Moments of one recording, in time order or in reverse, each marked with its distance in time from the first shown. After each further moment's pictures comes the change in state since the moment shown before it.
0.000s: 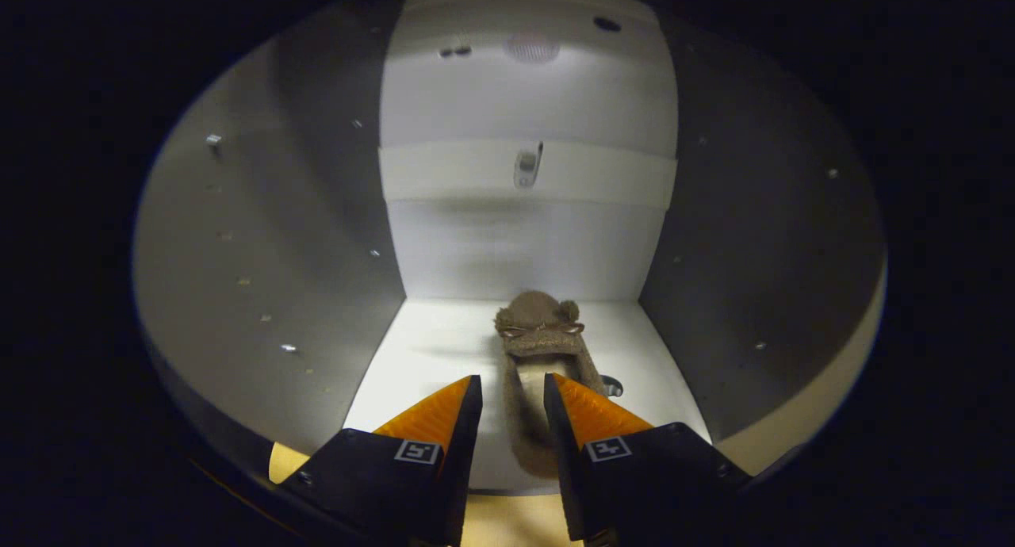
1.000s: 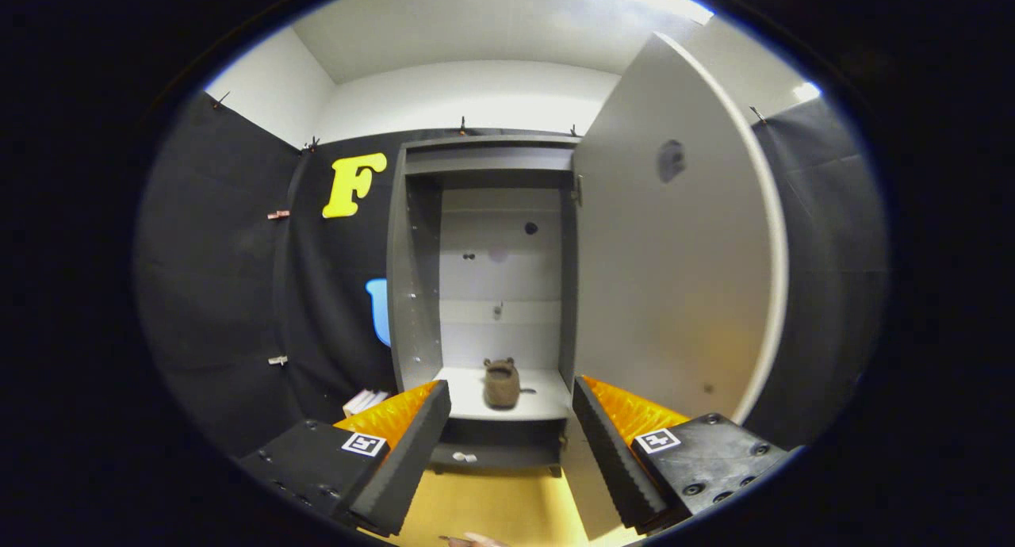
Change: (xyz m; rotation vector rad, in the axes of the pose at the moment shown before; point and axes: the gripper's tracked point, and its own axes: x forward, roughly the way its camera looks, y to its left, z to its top) arm -0.418 -0.090 -0.024 0.028 -0.454 0.001
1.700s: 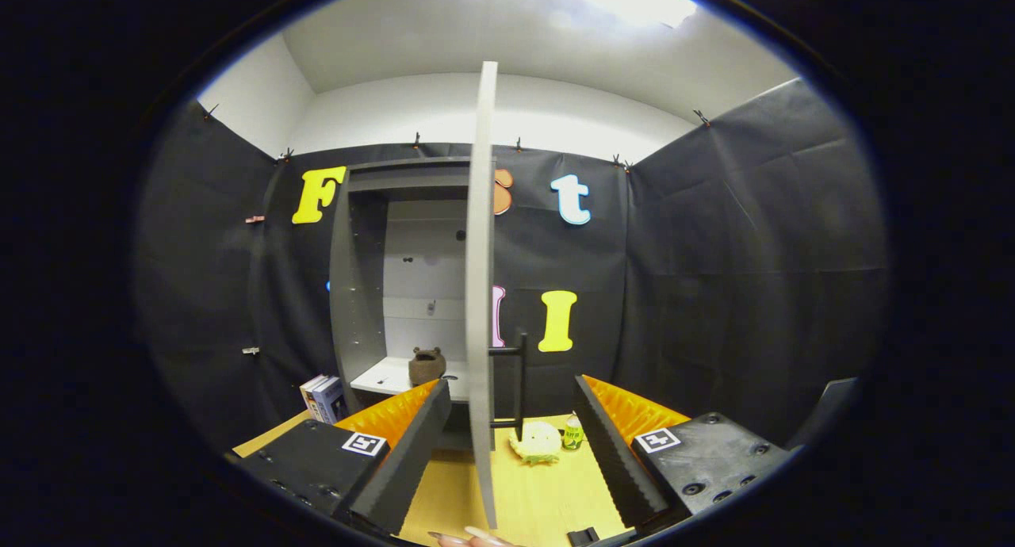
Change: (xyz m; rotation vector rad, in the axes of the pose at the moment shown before) arm -0.060 -0.158 0.007 -0.011 -0.043 -0.105
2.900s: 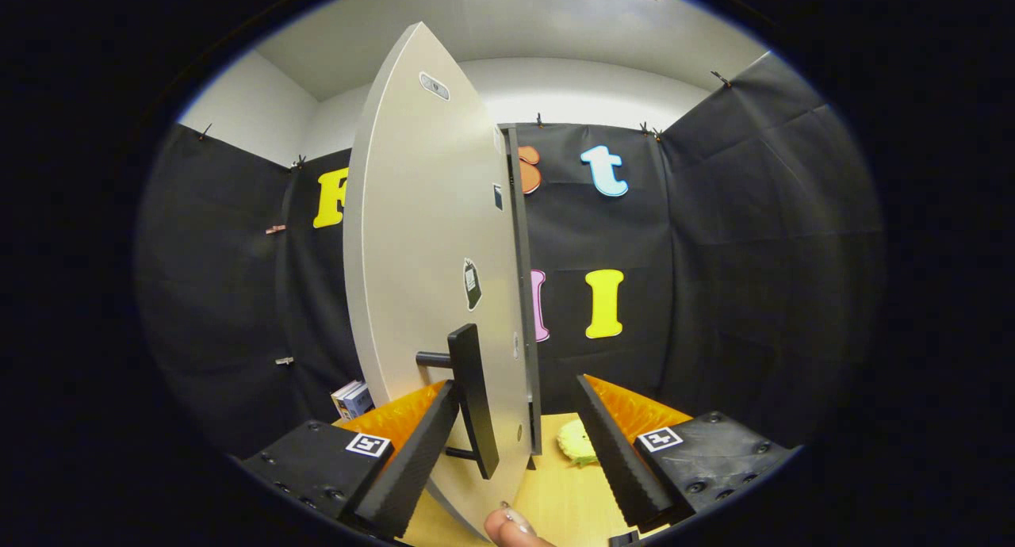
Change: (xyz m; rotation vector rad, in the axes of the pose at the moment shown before) arm 0.070 0.065 -0.026 0.097 0.074 0.176
